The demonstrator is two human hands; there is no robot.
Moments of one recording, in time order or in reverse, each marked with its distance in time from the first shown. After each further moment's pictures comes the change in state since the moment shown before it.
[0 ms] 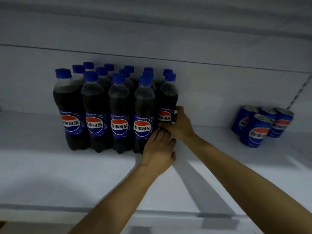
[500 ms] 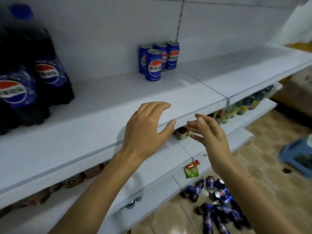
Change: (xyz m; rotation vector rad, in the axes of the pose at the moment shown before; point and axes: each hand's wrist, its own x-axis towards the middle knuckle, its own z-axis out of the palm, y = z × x) left_hand -0.023 0.210 -0.080 -0.813 -0.010 0.134; right_hand -0.330 0.061 -0.170 0.320 0.635 0.357
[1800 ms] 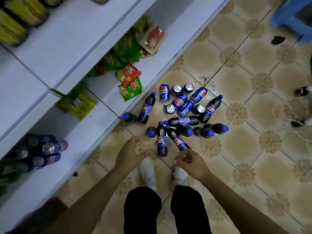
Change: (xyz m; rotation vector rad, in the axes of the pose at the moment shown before) left_hand -0.300 0.053 0.646 -0.204 -1.139 -0.978; right_hand -0.047 0.583 -0.421 -0.402 -0.182 1.117
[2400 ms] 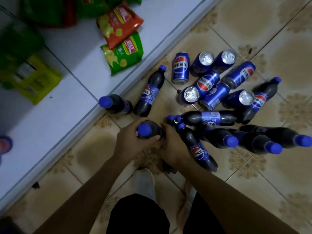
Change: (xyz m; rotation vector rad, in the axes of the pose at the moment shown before) left_hand 0.215 -0.113 0.109 -0.126 0.185 0.292; right_hand 0.278 0.043 0.131 -0.174 -0.012 -0.365
